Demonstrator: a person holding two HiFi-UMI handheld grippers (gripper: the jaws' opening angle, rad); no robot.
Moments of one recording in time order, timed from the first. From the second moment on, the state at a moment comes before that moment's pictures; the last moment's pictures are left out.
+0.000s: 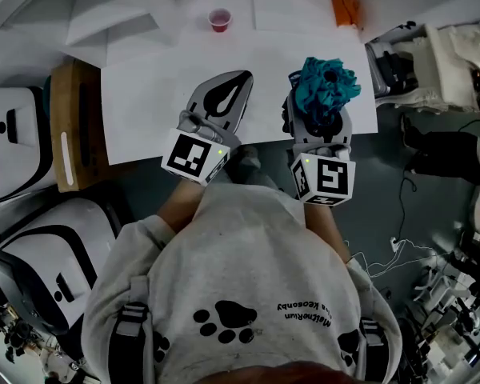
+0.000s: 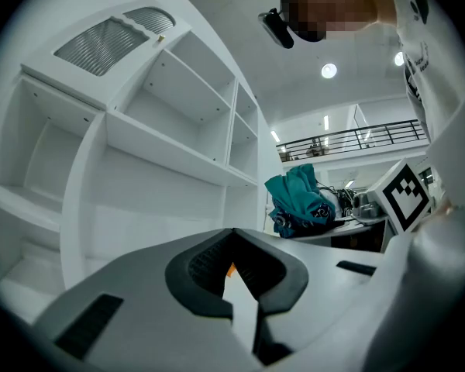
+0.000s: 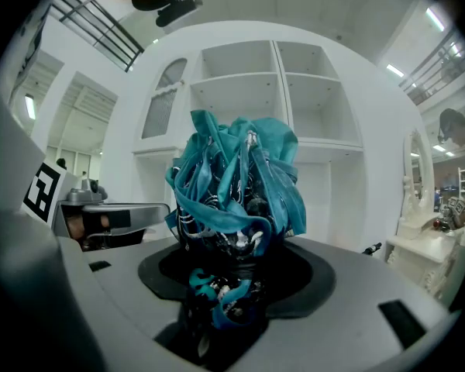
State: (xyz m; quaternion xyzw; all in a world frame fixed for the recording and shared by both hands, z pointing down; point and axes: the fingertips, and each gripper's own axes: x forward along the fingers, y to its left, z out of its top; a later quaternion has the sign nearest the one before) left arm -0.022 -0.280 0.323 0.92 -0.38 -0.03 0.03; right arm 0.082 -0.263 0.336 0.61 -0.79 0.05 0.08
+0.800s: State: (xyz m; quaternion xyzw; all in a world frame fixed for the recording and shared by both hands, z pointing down) left arm 0.004 -0.329 0.390 0.92 -0.38 0.00 0.05; right arm 0.097 -0.334 0.440 0.58 -0.80 0.09 0.15
